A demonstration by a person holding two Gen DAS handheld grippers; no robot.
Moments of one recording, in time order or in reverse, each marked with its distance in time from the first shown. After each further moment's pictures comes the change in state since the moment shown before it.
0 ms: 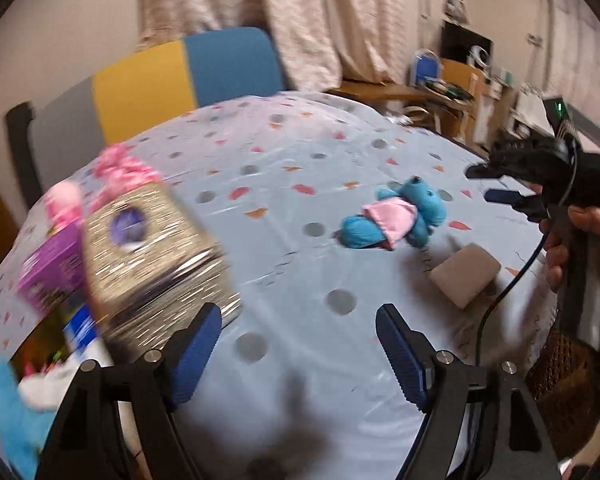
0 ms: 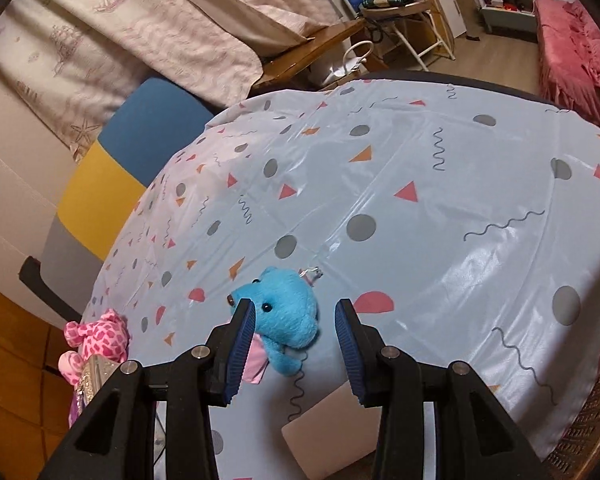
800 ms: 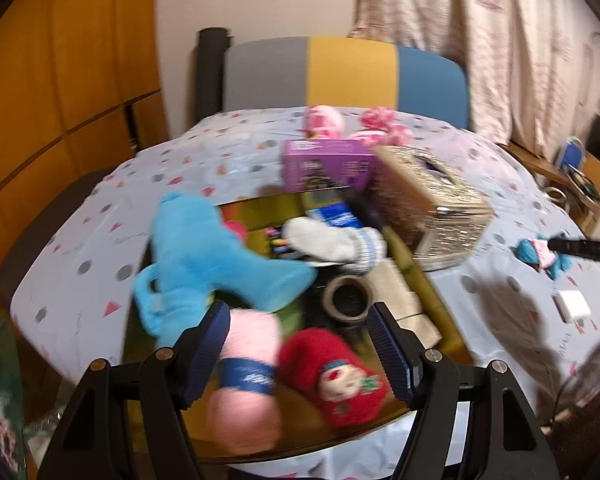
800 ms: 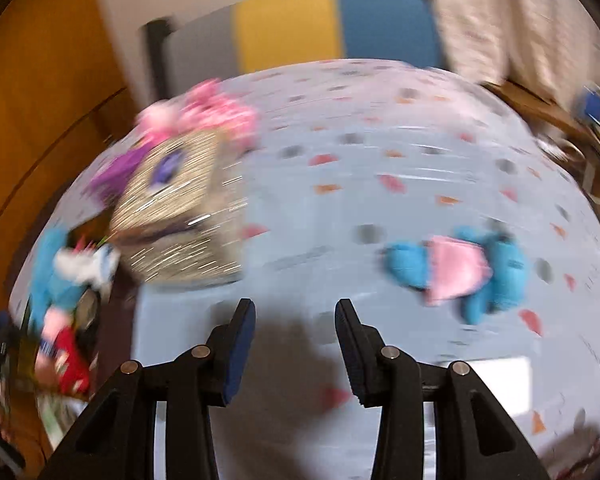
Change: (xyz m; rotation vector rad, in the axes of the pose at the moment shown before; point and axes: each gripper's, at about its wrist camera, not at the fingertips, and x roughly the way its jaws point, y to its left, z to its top) left arm -0.126 0.160 -0.139 -0.452 -0.039 0.396; right arm 0.001 0.153 -0.126 -0.809 0.238 0.106
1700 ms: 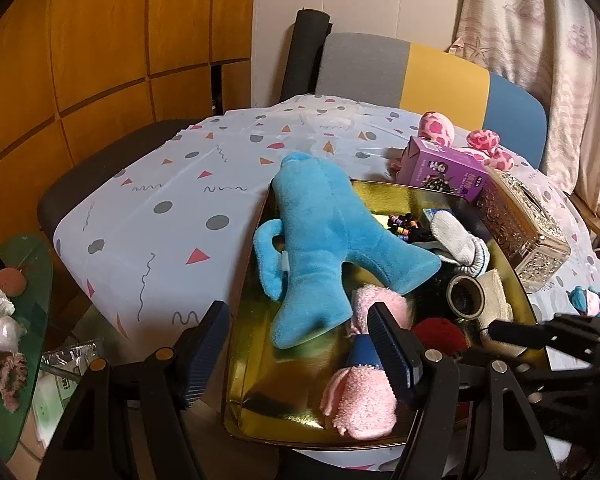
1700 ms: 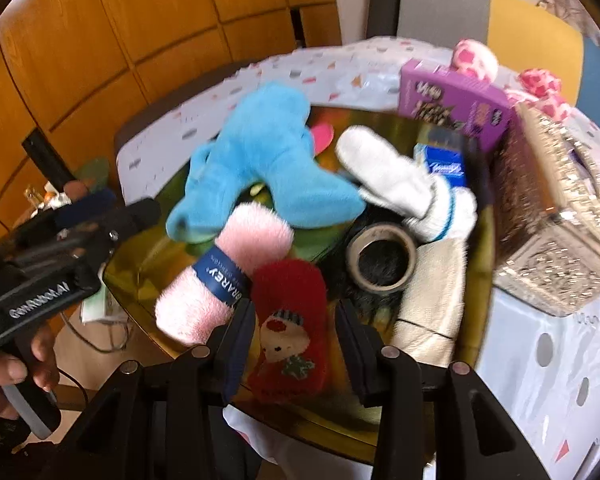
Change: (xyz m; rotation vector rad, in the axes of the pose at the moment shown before) left arm 0.000 0.092 -0.030 -0.243 0.026 0.170; right arm 0.037 0.260 -0.074 -0.561 0.171 0.408
